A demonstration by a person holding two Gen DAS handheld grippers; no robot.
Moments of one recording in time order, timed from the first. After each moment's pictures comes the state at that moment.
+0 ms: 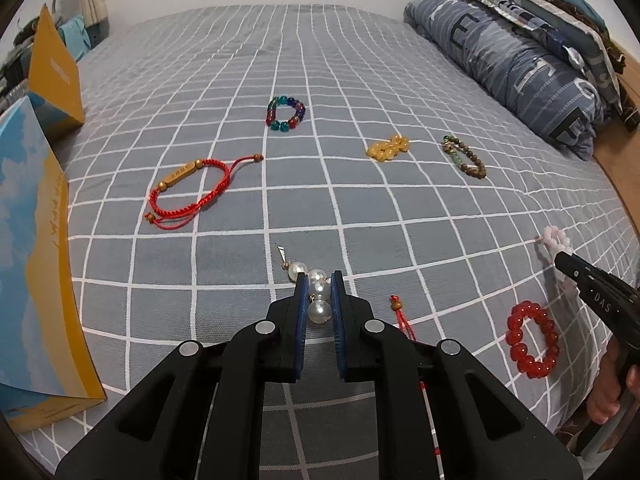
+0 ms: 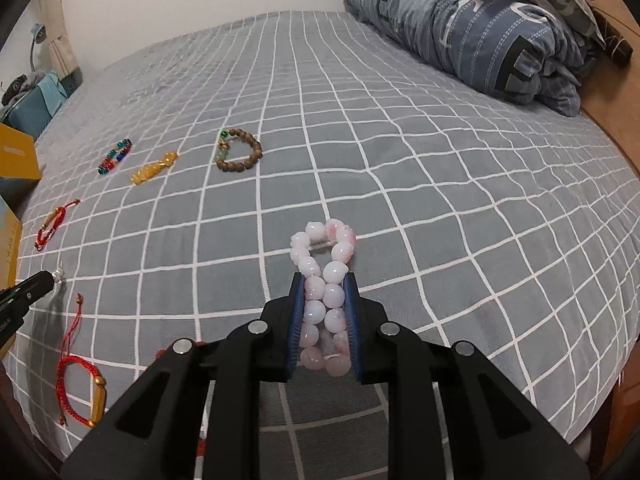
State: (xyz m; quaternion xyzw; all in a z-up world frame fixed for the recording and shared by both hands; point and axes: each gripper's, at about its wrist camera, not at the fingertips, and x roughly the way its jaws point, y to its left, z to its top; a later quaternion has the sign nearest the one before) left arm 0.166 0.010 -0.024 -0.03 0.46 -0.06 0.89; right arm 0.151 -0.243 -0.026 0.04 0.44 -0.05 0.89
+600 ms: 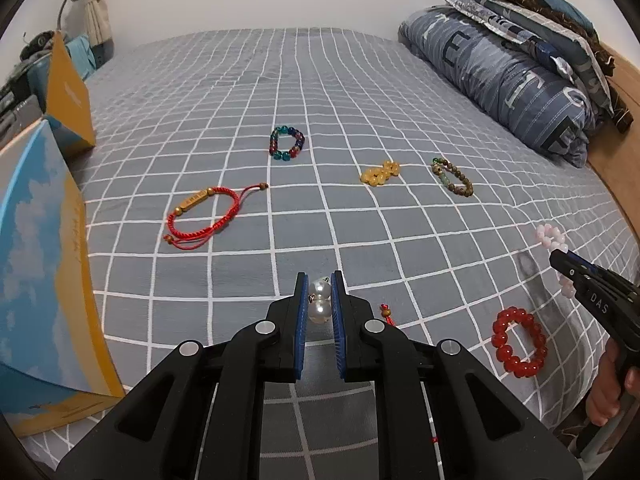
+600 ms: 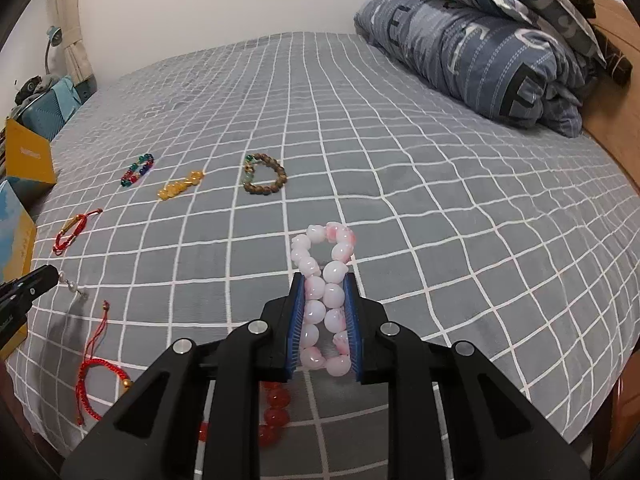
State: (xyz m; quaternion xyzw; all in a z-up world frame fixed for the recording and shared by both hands) left arm 0.150 0.011 -0.001 -0.02 0.42 -0.06 0.91; right arm 0.138 -0.226 -0.004 0.03 0.41 -0.04 0.91
